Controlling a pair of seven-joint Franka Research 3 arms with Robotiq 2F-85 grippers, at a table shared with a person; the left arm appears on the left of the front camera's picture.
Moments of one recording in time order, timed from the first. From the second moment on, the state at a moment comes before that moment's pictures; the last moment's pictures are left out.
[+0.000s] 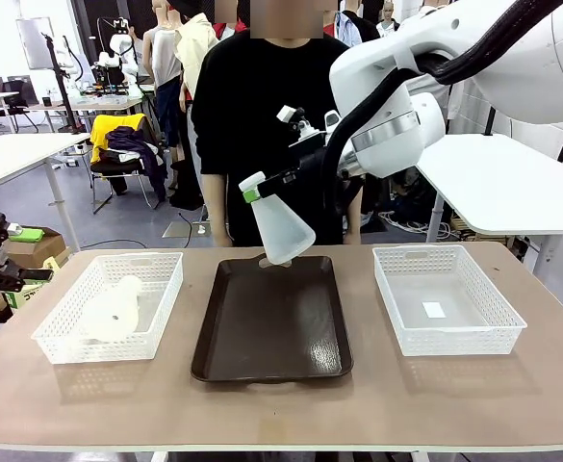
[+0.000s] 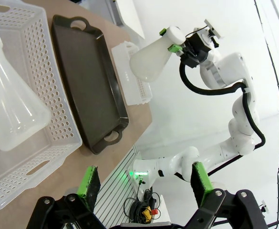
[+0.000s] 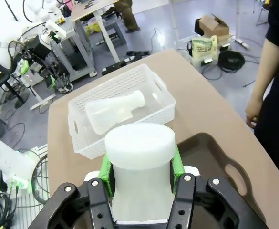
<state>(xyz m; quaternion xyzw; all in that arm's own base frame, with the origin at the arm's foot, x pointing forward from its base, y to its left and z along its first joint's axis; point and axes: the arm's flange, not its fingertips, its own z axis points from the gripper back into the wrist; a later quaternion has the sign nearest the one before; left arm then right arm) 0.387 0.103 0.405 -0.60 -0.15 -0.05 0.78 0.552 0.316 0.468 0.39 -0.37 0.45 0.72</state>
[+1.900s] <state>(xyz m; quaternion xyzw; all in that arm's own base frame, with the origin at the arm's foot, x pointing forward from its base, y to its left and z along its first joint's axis) 0.387 0.103 0.405 -0.60 -0.15 -0.05 0.78 0.567 0.313 0.335 0.44 -0.54 0.45 0.56</state>
